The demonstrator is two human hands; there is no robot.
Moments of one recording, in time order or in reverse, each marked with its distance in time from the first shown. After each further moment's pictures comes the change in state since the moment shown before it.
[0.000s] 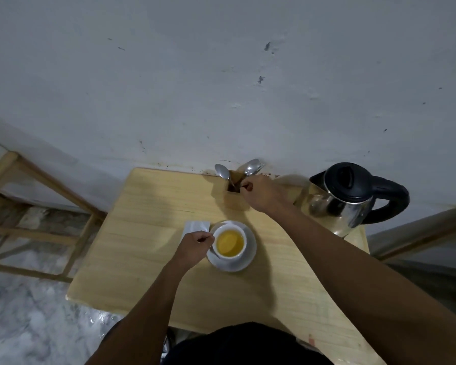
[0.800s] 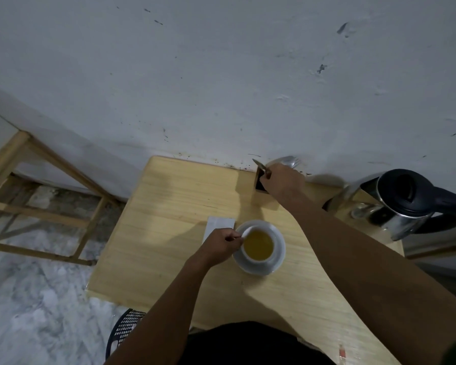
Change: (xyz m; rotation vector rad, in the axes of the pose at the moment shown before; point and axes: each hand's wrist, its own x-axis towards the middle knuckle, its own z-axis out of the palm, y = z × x) left_hand 0.021 -0.010 -0.022 -0.020 -0.237 0.109; right_hand 0.064 -0.023 0.042 -0.305 0.090 0.166
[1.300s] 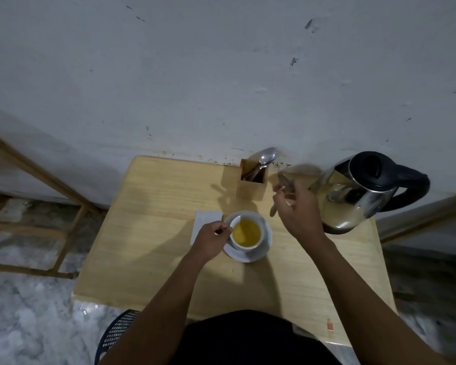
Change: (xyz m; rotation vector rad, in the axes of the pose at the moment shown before) left_hand -0.007 -0.007 0.016 -0.043 0.135 -0.006; right_hand -0.136 0.046 -0.024 0.813 0.224 -0.039
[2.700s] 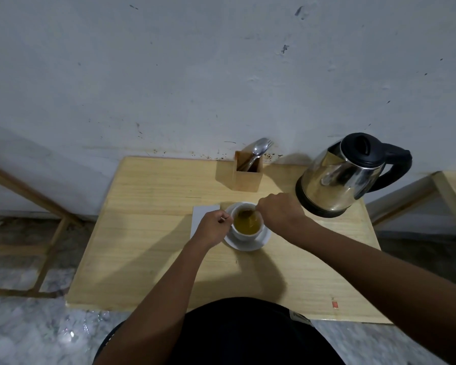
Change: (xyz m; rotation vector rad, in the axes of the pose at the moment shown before) left_hand 0.009 -0.003 -0.006 0.077 -0.084 0.060; right_hand -0.026 -0.037 0.030 -1.354 -0.530 -0.220
